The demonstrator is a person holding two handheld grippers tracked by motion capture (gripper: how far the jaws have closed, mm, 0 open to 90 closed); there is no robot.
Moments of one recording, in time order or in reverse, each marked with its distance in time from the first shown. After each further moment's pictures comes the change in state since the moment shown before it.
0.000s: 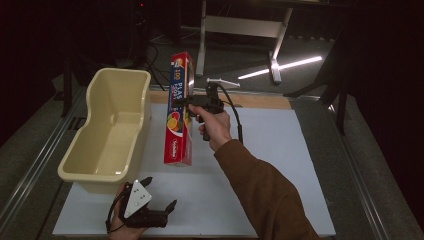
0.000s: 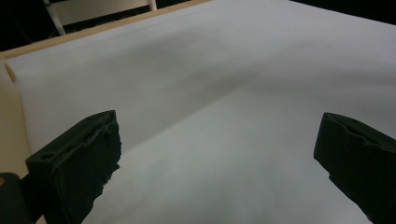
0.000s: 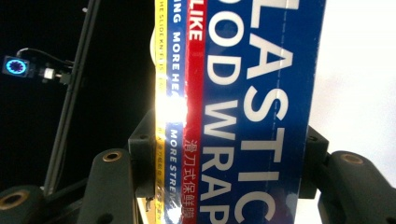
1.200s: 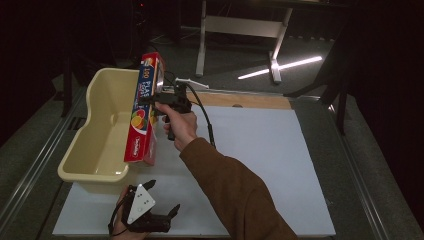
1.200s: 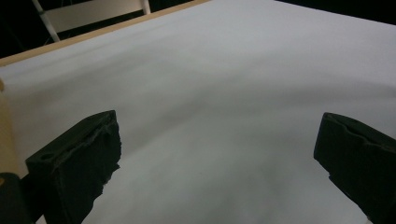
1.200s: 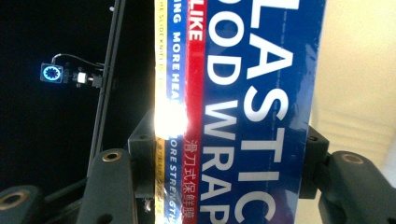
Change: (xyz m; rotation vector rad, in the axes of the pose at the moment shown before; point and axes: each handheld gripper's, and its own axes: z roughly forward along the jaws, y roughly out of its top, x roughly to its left) left arm -0.011 0.000 -0.002 -0.008 -0.014 0.029; right arm 0.036 -0.011 0.076 0.024 0.114 0.084
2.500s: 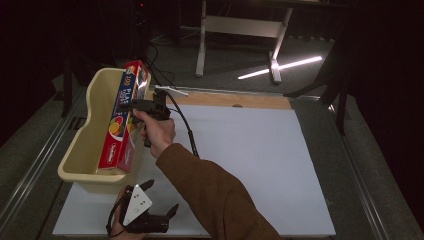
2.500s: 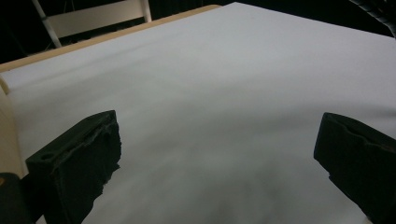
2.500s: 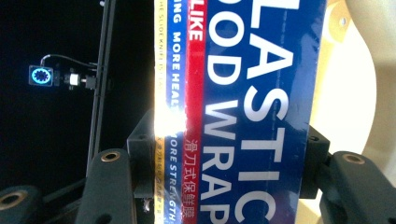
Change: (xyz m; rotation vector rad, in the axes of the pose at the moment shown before) left arm 0.002 0.000 -0.006 -0.031 -0.001 -0.010; right arm 0.004 -0.022 0.055 -0.003 -0.008 0.050
